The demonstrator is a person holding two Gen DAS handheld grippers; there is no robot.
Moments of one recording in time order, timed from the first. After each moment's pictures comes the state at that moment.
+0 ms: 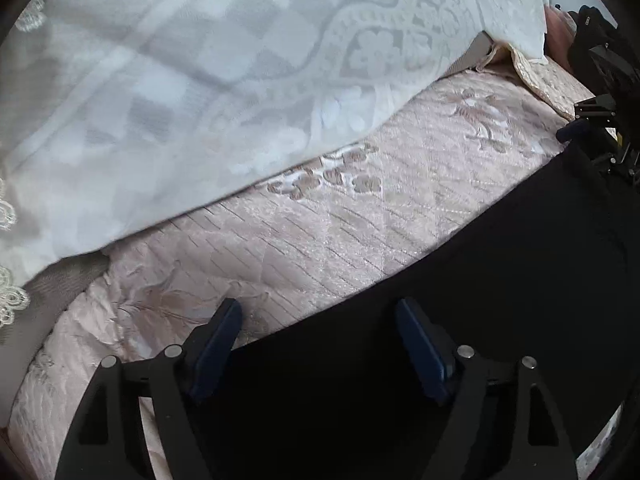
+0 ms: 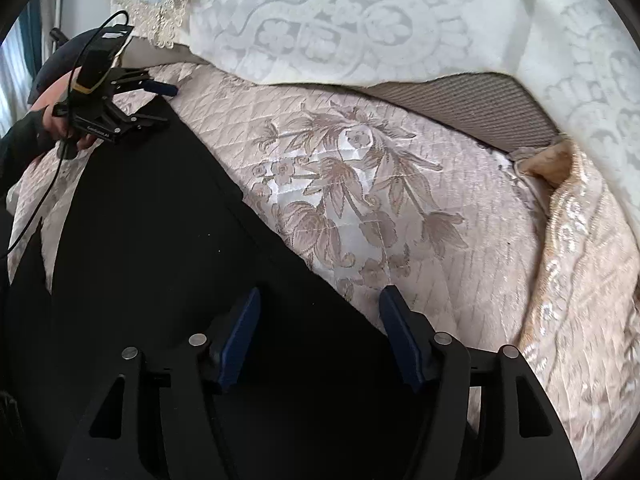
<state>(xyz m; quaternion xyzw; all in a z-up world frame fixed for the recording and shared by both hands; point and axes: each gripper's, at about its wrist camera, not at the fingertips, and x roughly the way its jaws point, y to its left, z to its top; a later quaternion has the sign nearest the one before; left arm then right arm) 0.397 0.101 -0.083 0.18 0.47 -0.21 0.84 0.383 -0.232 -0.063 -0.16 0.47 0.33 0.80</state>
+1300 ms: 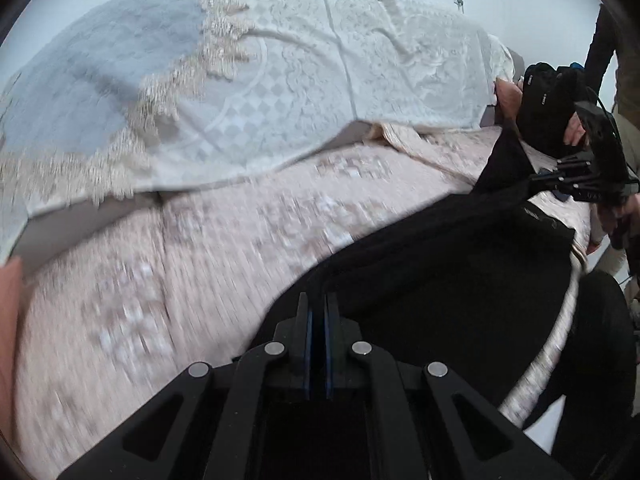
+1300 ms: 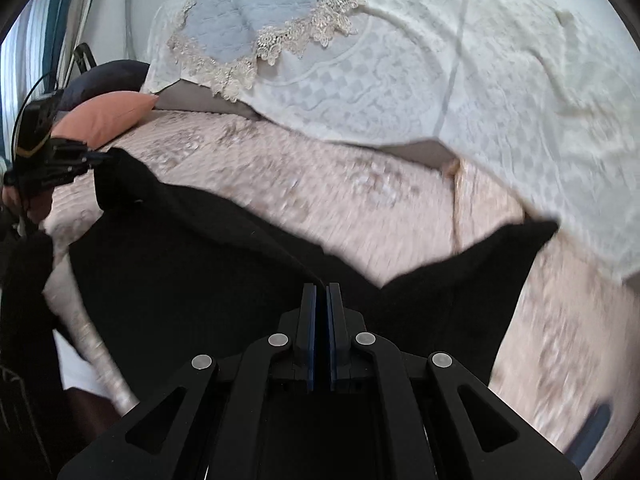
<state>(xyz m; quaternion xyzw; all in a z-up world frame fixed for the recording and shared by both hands) 0.055 0.086 0.023 0.08 0.35 -0.18 0.92 0.081 -0.258 0.019 -0.14 0.35 0.25 0.89</state>
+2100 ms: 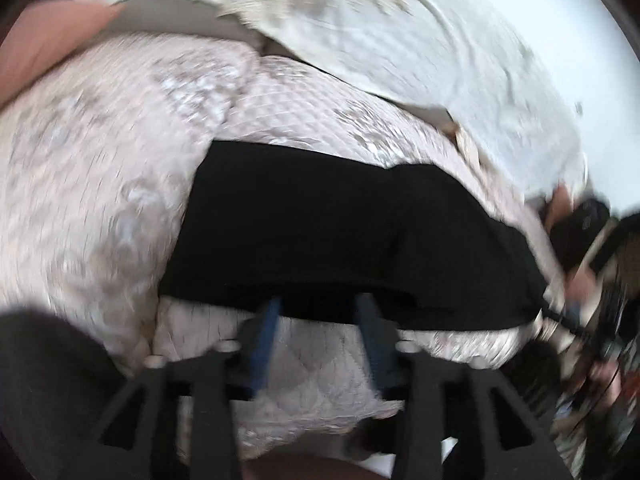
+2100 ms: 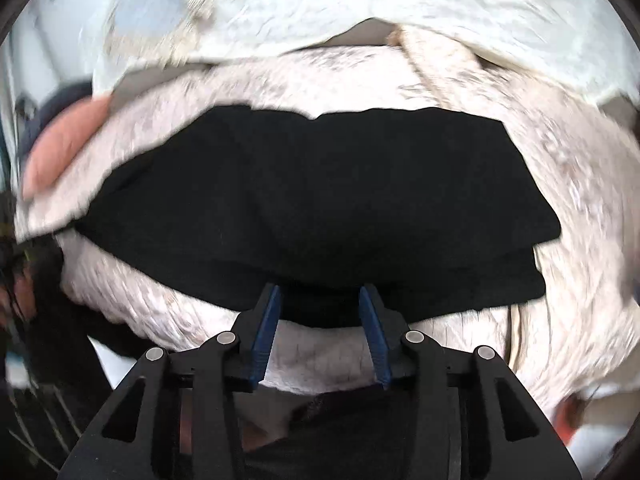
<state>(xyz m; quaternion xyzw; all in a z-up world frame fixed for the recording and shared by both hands) -0.059 0.148 -0.046 -0.23 0.44 -0.05 0.87 -0.010 -0.294 -0.044 0.01 0.46 0.16 0.87</state>
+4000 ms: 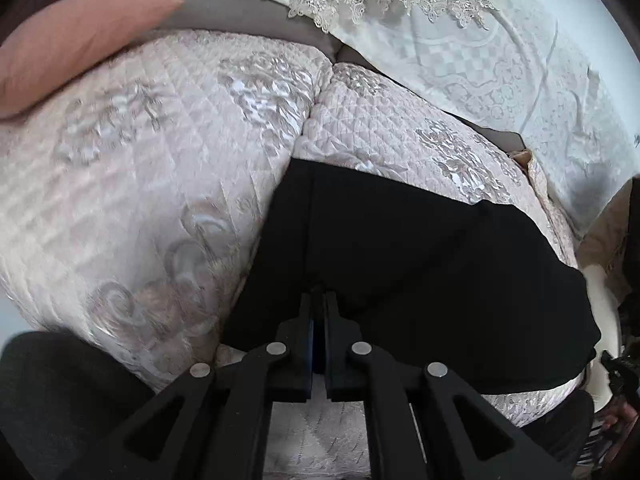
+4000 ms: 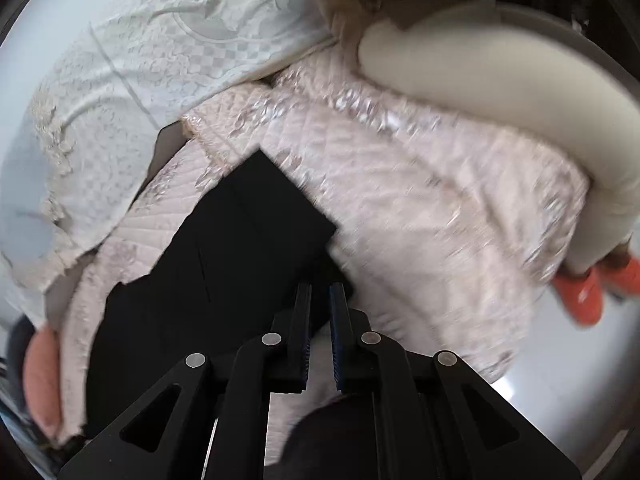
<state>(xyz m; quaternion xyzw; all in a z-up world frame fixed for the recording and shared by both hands) -0.026 0.173 -0.055 -0.19 0.45 0.07 0.87 -0.008 -0.417 -0.030 0.27 0.40 -0.10 0.87</state>
